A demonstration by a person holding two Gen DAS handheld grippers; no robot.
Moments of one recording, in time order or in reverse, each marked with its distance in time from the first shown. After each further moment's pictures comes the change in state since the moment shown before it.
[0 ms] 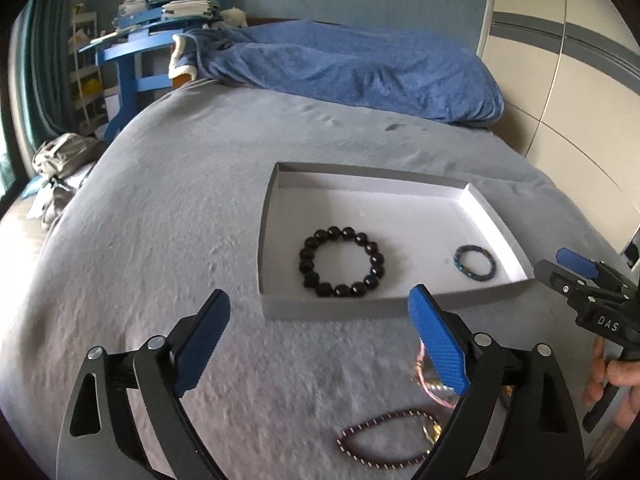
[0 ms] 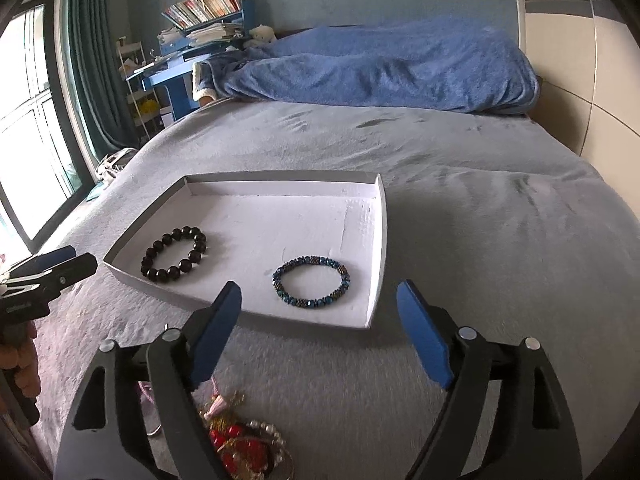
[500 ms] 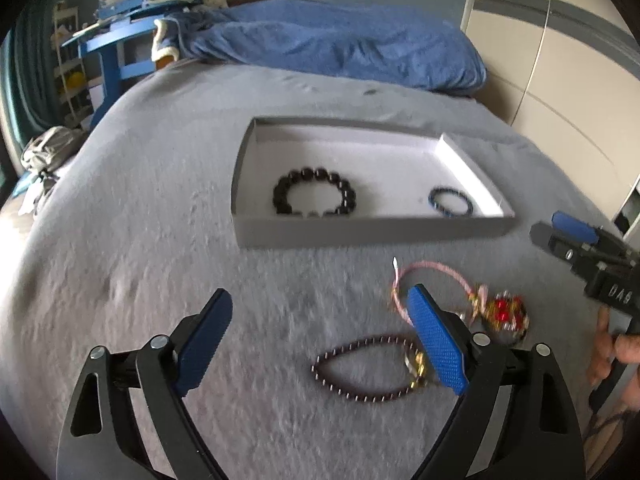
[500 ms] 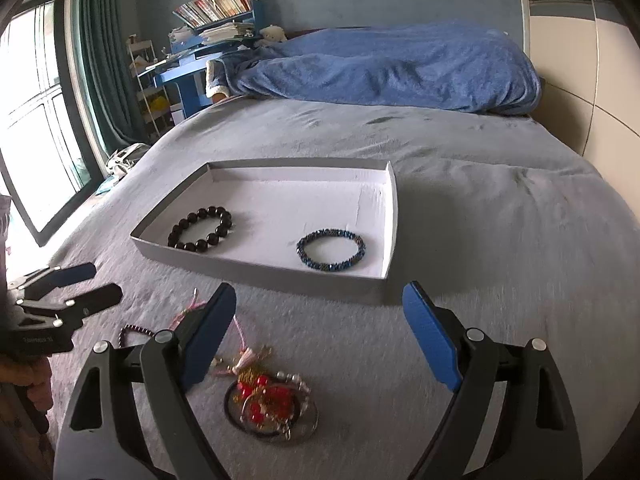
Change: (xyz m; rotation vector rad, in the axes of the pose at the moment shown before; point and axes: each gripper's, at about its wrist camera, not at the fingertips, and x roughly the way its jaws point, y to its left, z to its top) left arm -0.011 -0.014 -0.043 0.056 0.097 -0.031; right arm -0.028 0.012 -0.025 -0.008 0.010 0.025
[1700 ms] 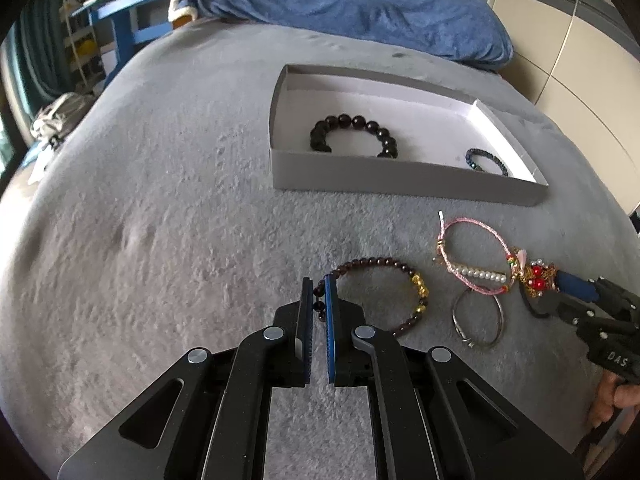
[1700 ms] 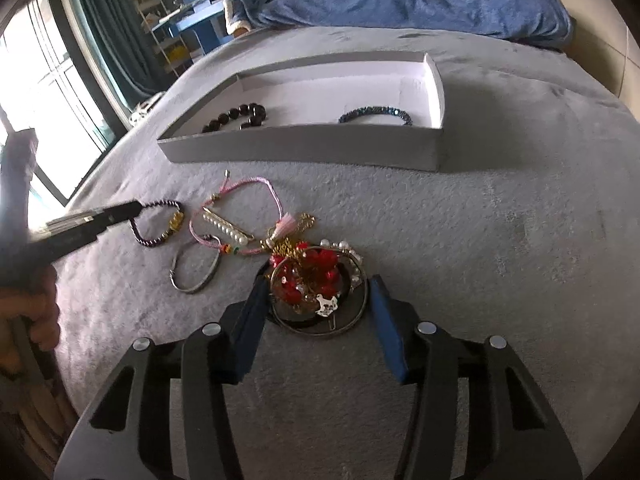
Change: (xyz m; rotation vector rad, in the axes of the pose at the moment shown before) left arm 0.012 0.026 -0.014 -0.063 0.135 0.038; right arm 0.011 0.011 -0.055 0.016 0.223 0.138
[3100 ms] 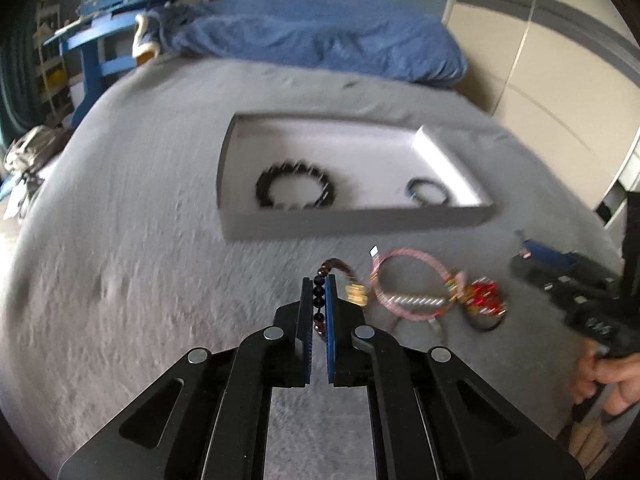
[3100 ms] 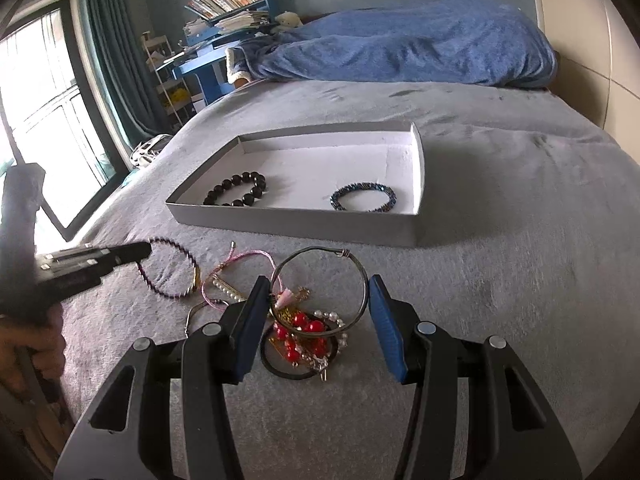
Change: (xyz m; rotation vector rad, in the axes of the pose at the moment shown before) left arm -0.035 -0.022 0.013 0.088 -0.128 -0.131; right arm -0.026 0.001 0.022 -0.014 -0.175 -0.028
